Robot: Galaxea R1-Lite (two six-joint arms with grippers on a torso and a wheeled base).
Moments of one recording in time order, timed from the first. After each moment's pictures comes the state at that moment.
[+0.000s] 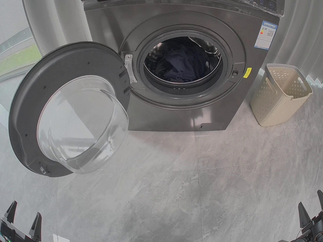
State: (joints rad) left arm -0.01 0.01 -0.02 0.00 0.03 -0.04; right arm -0.01 0.01 -0.02 0.00 0.00 -0.01
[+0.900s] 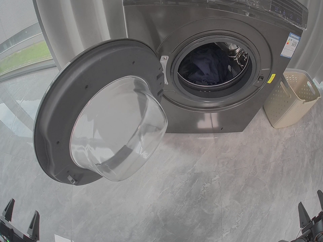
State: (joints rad) left arm 0.00 0.01 -0.03 -0.02 0.02 -0.02; right arm 0.00 0.01 -0.02 0.00 0.00 -0.01
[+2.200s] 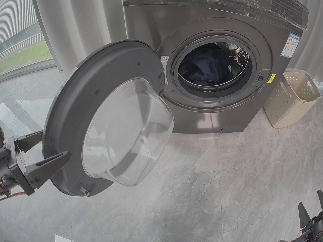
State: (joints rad) left arm -0.34 0.90 -0.48 -0.40 -0.33 -0.09; right arm 0.00 0.02 -0.02 0.00 0.00 -0.01
